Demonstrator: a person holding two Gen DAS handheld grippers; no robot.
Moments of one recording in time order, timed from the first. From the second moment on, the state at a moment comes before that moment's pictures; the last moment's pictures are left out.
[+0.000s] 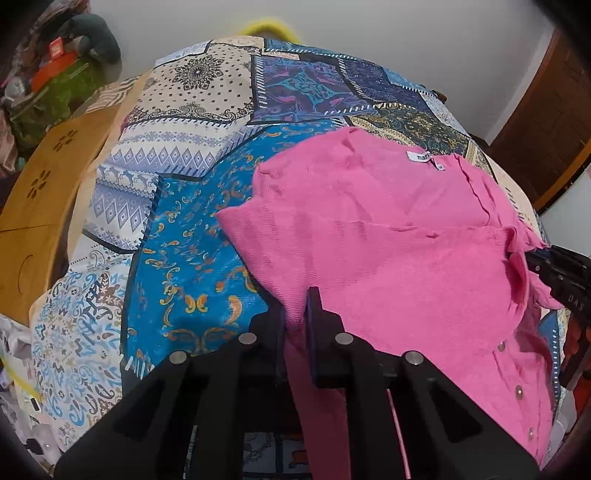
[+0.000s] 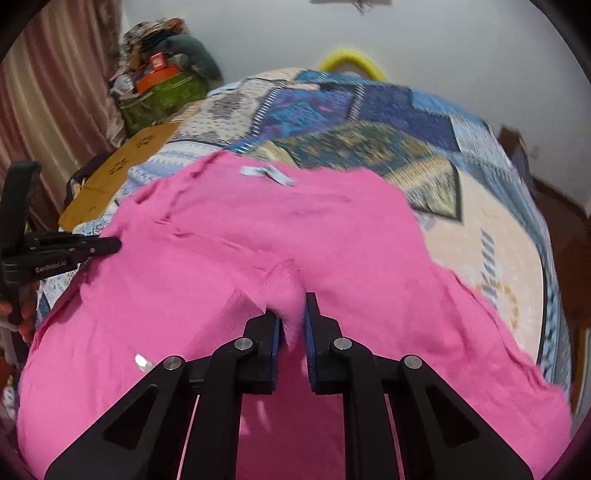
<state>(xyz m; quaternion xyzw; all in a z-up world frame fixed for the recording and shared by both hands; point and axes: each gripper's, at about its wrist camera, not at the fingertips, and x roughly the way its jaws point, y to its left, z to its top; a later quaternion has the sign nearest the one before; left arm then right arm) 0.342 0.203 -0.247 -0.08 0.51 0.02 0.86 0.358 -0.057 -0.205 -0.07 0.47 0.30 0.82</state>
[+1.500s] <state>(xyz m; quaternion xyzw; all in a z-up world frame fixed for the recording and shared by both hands) 0.269 0.122 -0.175 -0.06 0.46 0.03 0.89 0.293 -0.325 -0.182 0.03 0.46 0.08 0.89</state>
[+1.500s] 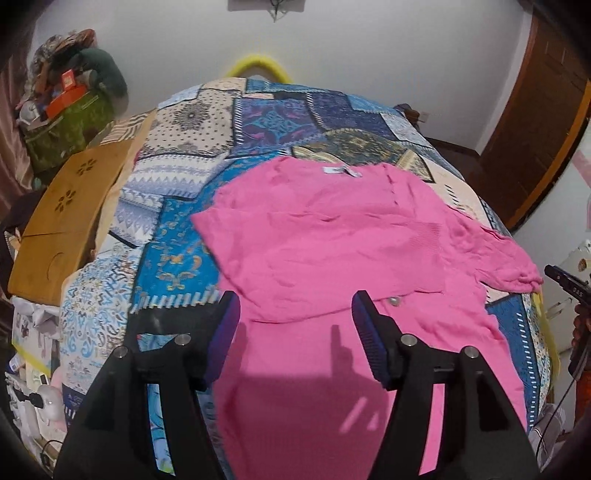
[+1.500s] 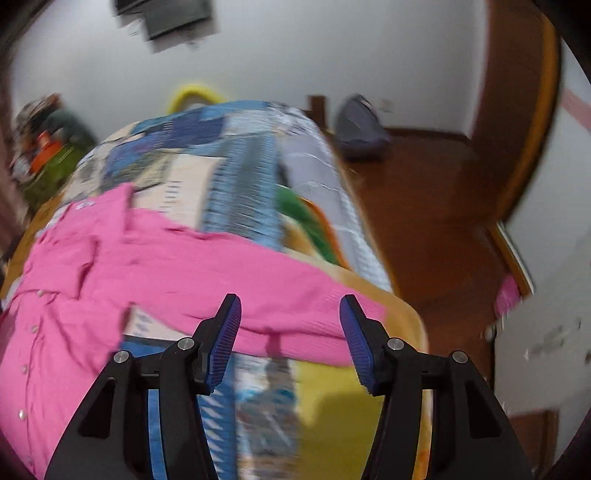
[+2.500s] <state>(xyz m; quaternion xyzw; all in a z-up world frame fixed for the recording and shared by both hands) 0.248 0.117 -0.165 -0.05 0.44 0.02 0.90 0.314 -0.226 -0.079 0.04 0.36 0.23 0.90</state>
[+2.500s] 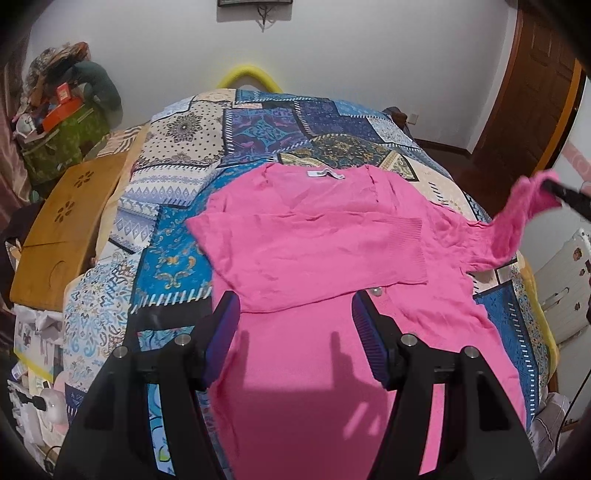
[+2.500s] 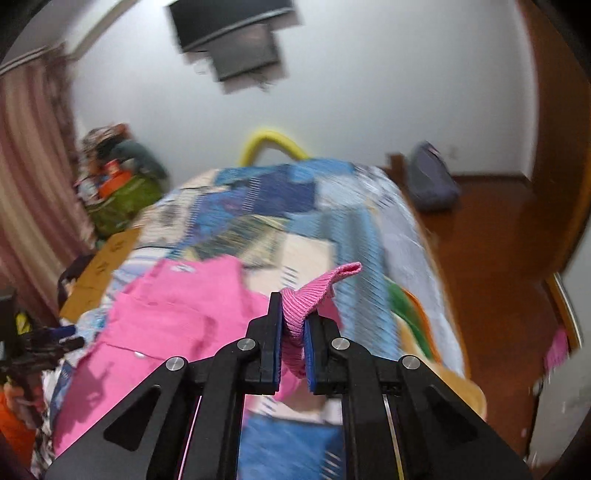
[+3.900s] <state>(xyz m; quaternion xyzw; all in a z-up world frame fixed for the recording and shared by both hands) 0.339 0.143 -0.236 -0.12 0.53 -0.01 0.84 0.351 -0.129 -0.186 -0.04 0.47 0.27 0.84</state>
